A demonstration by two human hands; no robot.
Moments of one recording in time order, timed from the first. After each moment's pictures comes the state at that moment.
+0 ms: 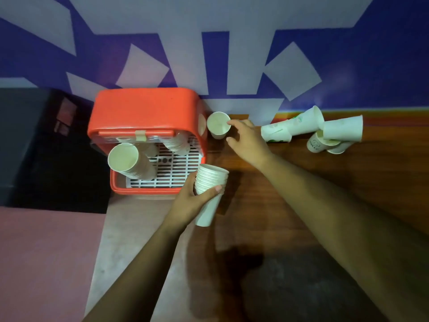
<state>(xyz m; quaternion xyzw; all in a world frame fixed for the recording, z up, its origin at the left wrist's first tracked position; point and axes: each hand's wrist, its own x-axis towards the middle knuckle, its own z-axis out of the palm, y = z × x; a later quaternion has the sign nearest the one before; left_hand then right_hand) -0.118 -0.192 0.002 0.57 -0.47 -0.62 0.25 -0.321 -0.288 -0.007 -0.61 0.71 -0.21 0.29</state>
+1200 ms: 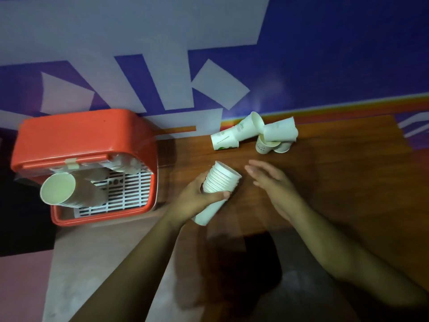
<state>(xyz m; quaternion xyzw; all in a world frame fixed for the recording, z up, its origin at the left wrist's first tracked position) -0.239 -0.214 0.006 0.48 -0.61 -0.63 0.09 -0.454 -0.141 0.029 -0.28 0.69 -0.41 0.52</state>
